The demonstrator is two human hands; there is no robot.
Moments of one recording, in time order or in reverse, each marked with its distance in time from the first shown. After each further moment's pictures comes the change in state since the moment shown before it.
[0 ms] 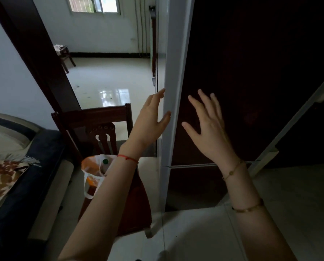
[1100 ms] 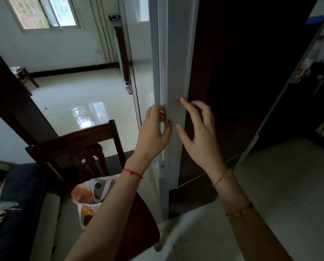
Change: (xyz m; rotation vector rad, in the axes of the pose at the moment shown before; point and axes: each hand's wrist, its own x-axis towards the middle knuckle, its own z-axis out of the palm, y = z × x) left_hand 0.027 -0.020 0.013 -0.187 -0.026 0.162; right_hand 0.014 -0.020 0.033 0.033 0.338 0.079
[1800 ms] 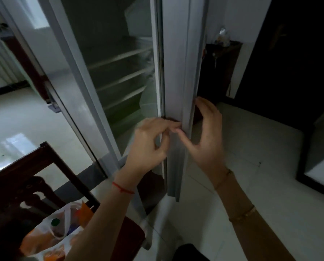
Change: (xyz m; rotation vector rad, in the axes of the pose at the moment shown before) left_hand -0.062 0.098 0.027 -0.324 -0.272 0.522; right_hand -0.111 -0.011 -0.101 -0.273 0.470 0.138
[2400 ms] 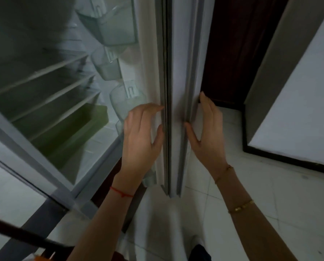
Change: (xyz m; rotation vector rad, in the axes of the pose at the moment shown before) left_hand 0.046 0.040 0.097 0.058 0.011 0.114; right_hand -0.011 0.078 -0.097 -0.389 0.122 0.112
